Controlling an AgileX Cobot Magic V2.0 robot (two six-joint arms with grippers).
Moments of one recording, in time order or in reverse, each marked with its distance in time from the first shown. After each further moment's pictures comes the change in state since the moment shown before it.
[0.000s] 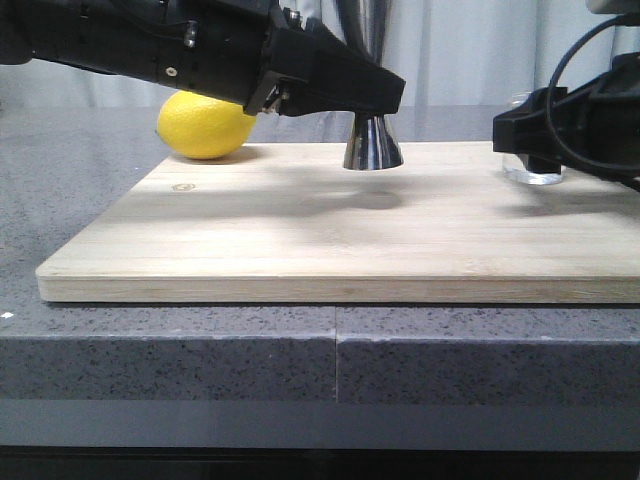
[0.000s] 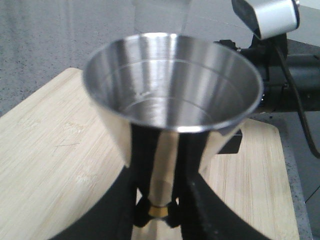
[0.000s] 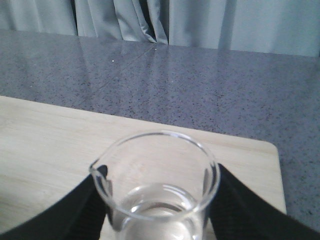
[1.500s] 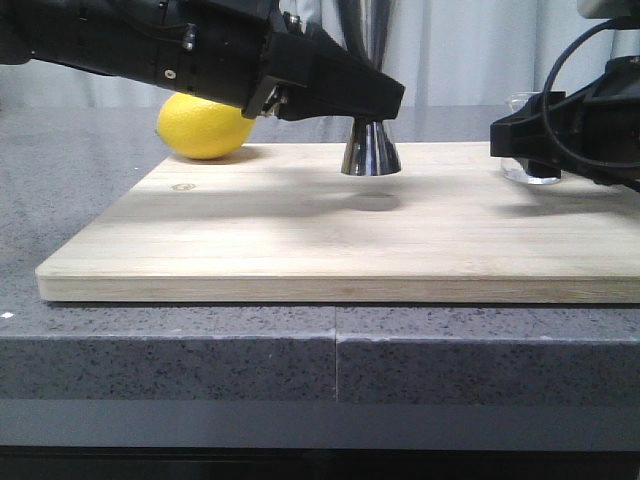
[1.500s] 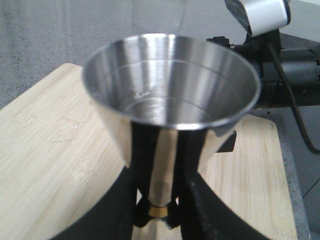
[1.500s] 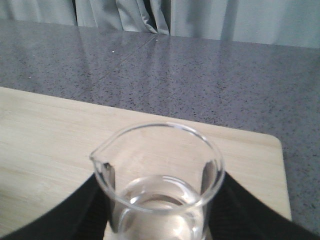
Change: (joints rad) left arm 0.000 0.000 0.000 0.018 0.000 -0.011; right arm -0.002 0.000 -0.008 -0.005 0.043 0.000
